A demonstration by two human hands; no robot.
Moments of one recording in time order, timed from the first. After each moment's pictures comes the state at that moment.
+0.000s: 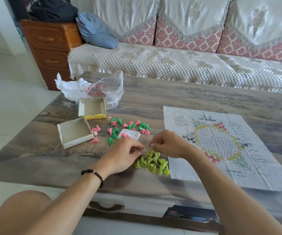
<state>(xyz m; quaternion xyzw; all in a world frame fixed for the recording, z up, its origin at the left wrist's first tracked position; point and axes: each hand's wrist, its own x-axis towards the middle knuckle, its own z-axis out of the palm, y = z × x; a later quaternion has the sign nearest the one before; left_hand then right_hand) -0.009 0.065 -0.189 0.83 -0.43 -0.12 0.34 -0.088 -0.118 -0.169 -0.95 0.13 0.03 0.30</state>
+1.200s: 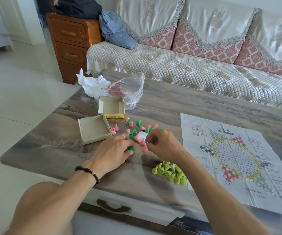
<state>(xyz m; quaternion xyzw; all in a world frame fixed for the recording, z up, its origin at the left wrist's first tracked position) 0.039 0.121 -0.209 0.86 -0.45 0.05 0.22 -0.042 -0.056 -0.163 -0.96 0.08 -0.05 0.25</state>
